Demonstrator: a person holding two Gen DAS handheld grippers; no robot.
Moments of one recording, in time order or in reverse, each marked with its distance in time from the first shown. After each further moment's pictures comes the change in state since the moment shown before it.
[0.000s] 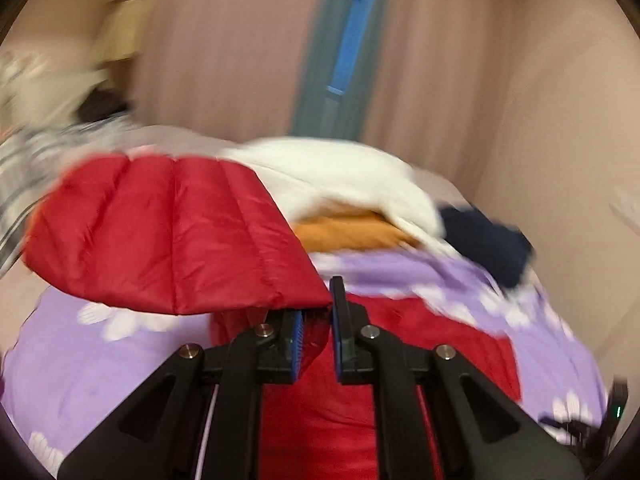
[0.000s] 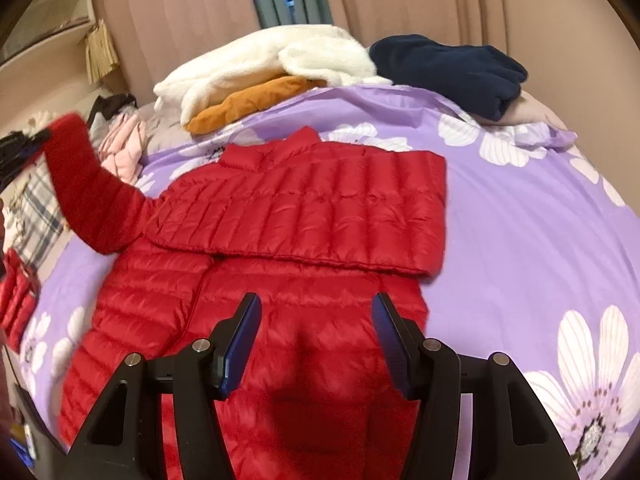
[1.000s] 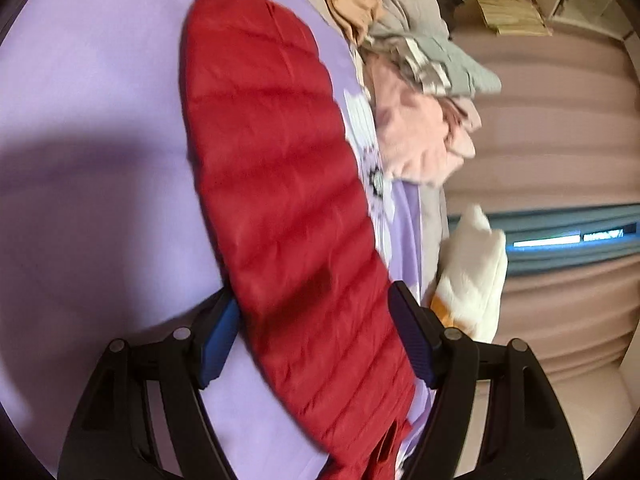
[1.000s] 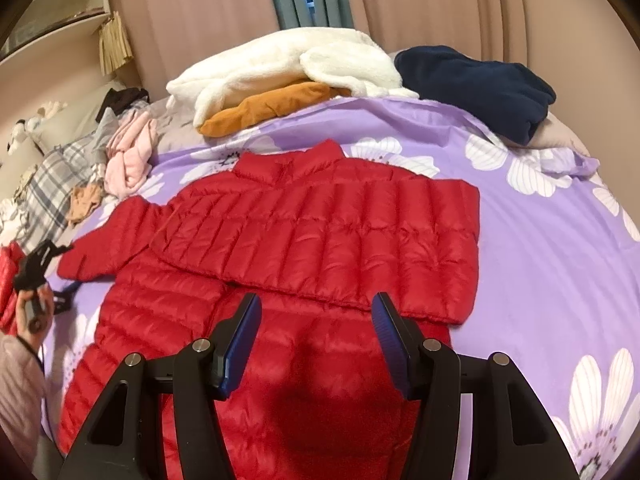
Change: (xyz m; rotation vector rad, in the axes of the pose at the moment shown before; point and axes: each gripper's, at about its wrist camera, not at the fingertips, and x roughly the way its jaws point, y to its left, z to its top) left arm 0.013 0.332 -0.198 -1.337 -0.013 0.097; right arm 0.029 0.019 0.029 -0.096 0.008 0.033
